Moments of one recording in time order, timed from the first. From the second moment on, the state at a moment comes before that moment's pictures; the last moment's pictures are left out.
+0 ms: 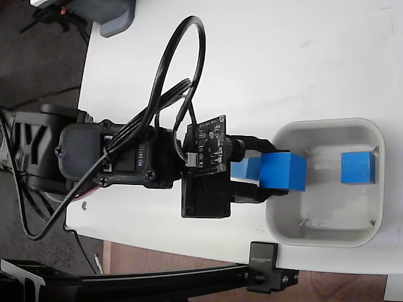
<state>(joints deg) 10.0 72.8 76.6 44.4 -7.9 -3.3</state>
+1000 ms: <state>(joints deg) 10.3 86.3 92.5 44.5 -9.5 -3.2</state>
